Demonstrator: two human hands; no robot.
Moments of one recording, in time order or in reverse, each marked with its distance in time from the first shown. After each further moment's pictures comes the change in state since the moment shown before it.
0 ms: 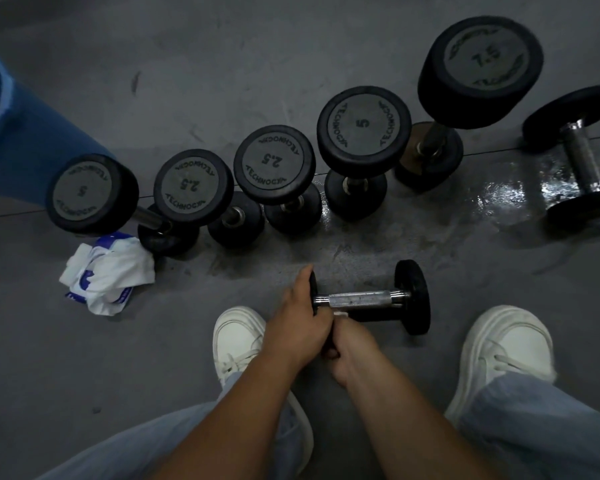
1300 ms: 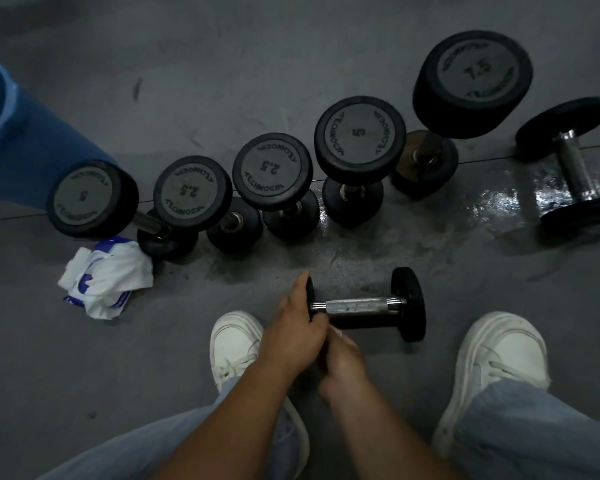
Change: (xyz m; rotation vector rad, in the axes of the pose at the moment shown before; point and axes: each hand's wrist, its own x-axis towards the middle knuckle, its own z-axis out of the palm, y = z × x) left_hand -0.002 -0.002 0.002 0.025 0.017 0.014; right_hand 0.019 0.032 -0.005 0.237 -0.041 -0.053
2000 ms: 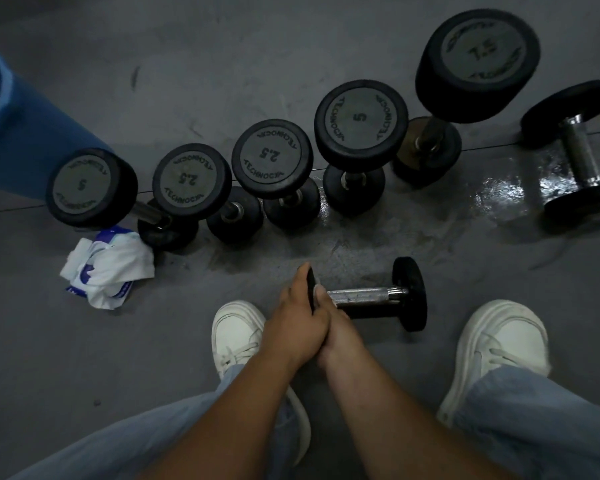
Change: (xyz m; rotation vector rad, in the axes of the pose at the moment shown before) left_hand -0.005 -0.001 0.005 -0.005 0.045 -0.003; right_hand -0.002 -0.008 0.014 0.188 -0.129 -0.014
